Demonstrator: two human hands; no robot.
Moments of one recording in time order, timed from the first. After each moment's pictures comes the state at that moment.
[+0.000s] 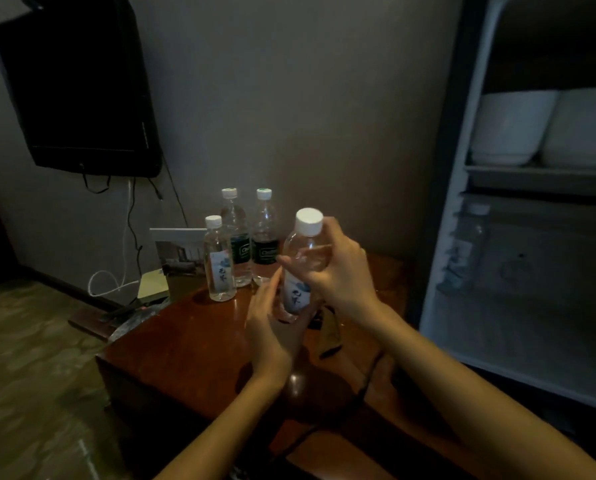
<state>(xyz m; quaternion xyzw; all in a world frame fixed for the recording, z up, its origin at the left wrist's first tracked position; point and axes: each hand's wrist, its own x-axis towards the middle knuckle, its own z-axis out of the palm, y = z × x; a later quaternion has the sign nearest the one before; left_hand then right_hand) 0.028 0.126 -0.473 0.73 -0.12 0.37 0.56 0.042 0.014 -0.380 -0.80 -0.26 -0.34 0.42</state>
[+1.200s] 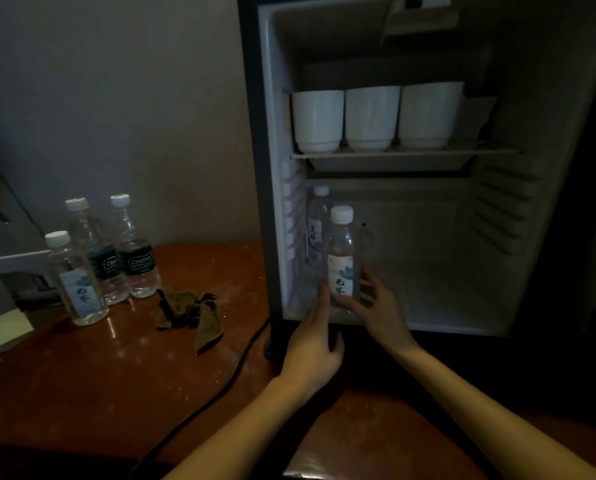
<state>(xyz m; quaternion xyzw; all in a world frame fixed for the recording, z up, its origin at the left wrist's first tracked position) -0.028 -0.070 -0.498 0.85 -0.36 0.08 0.38 -0.054 -0.213 -0.465 -0.78 -0.01 -0.28 0.56</state>
